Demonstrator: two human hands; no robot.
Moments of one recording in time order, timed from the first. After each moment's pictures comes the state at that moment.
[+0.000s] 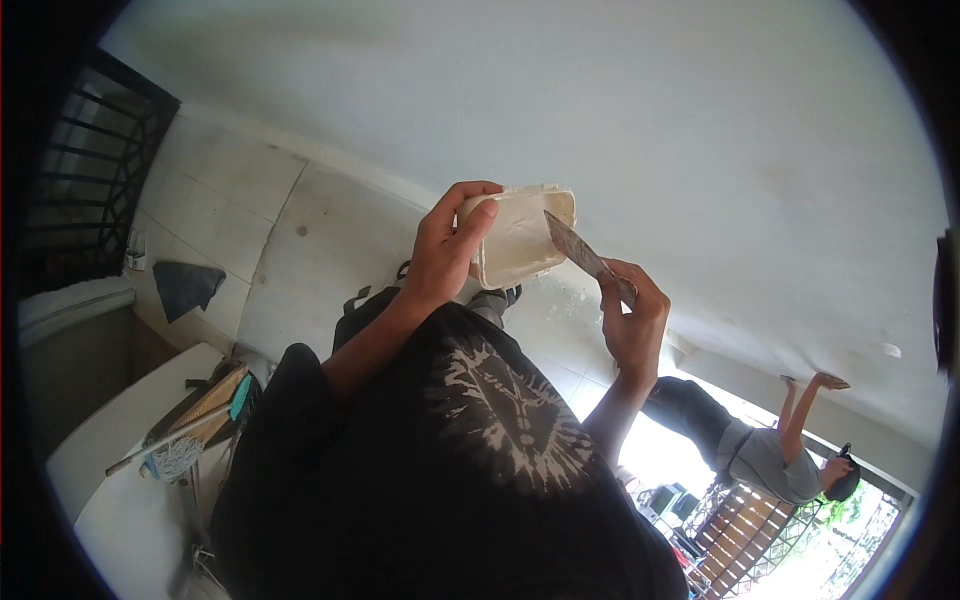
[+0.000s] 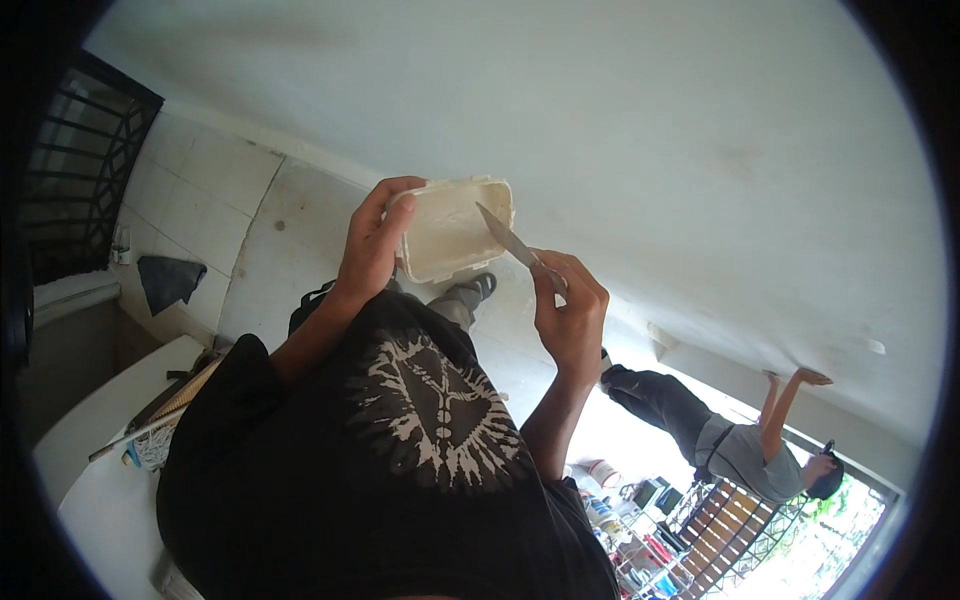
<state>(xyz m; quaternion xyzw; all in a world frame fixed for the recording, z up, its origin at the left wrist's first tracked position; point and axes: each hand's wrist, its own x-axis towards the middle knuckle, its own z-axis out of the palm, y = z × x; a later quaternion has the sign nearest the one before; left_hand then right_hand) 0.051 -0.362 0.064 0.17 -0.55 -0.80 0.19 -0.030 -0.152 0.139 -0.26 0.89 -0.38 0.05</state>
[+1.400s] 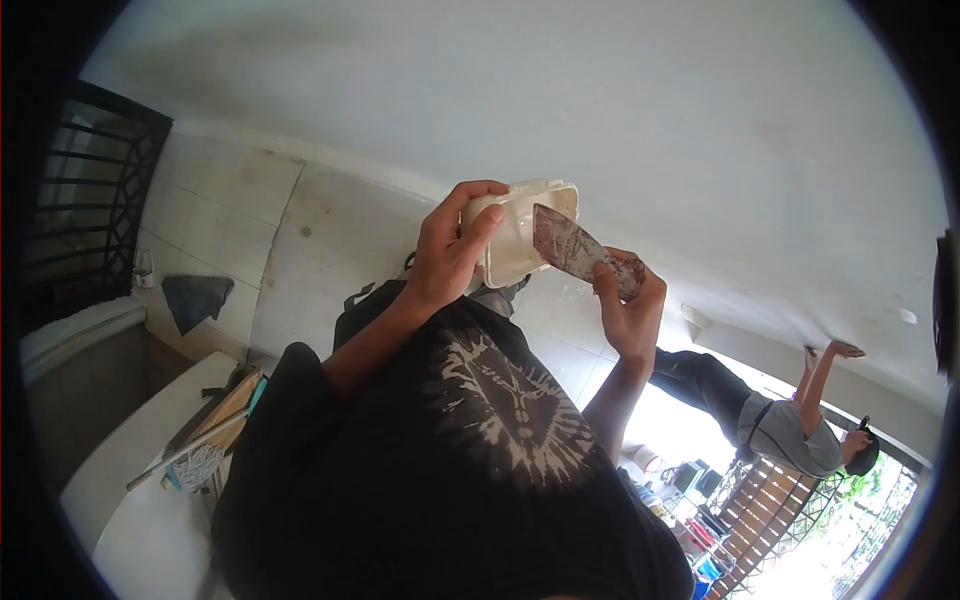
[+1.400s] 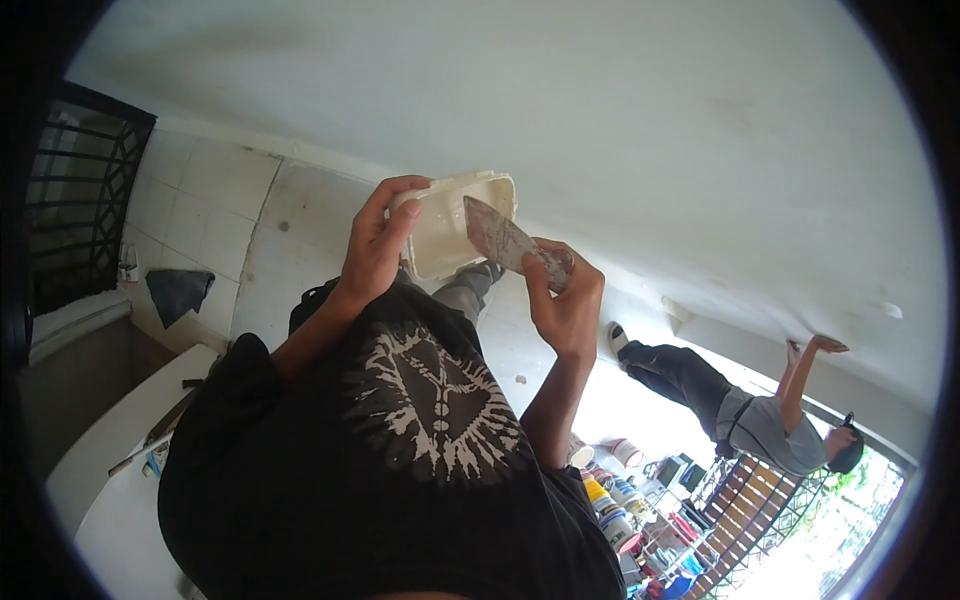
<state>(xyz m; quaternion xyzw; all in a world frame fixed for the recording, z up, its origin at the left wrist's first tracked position) 0.061 -0.346 0.066 0.12 -0.57 -0.80 0.16 -0.013 -0.139 0.130 -0.17 0.88 -0.44 0.10</state>
